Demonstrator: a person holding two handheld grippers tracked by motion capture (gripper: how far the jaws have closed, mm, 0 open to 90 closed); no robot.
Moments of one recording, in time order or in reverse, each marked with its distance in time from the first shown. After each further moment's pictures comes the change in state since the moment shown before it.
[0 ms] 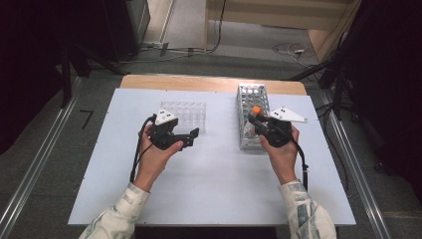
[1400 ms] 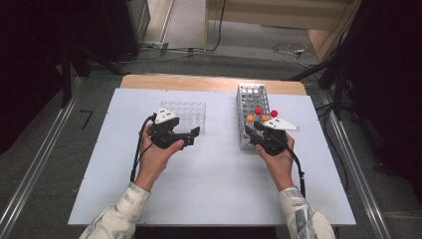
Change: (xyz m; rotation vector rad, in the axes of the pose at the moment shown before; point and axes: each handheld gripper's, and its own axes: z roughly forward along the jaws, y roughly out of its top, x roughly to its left) left arm -0.002 0.003 0.000 -0.014 -0.018 -0.017; right arm -0.003 -0.039 0.019 0.087 -0.019 0.019
